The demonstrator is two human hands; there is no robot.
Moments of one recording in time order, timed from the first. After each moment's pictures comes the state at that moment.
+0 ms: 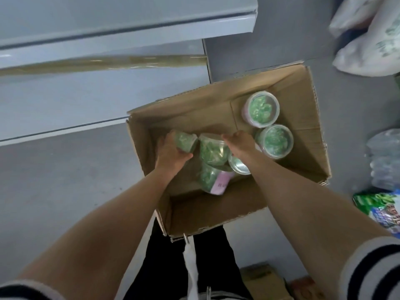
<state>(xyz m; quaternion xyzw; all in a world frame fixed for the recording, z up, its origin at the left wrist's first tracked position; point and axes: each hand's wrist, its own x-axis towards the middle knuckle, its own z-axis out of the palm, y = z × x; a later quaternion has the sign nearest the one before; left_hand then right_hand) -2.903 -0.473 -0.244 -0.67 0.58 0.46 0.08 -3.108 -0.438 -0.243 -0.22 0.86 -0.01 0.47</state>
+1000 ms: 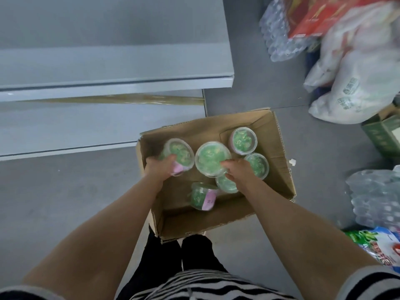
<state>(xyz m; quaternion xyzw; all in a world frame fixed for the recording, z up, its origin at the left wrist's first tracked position) -2.892 -0.482 -0.155 -0.77 0.26 0.58 -0.06 -3.120 -0.404 -0.156 0.00 0.80 -0.26 0.54</state>
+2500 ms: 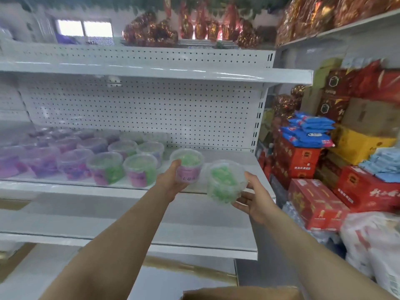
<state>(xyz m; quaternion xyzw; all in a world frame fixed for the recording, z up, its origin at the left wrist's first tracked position) -2.834 -0.624 0.256 -0.48 0.29 0.64 -0.53 -3.076 -0.555 0.230 -0.30 0.51 -0.56 0.58</state>
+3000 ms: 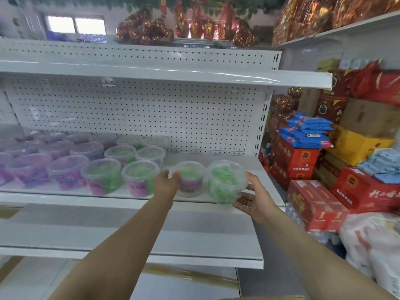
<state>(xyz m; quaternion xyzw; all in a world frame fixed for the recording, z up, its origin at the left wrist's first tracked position) -2.819 -0.673 0.231 -0.61 0.45 0.40 -0.51 -3.061 -0.599 0.229 -0.27 0.53 -0.57 0.57</state>
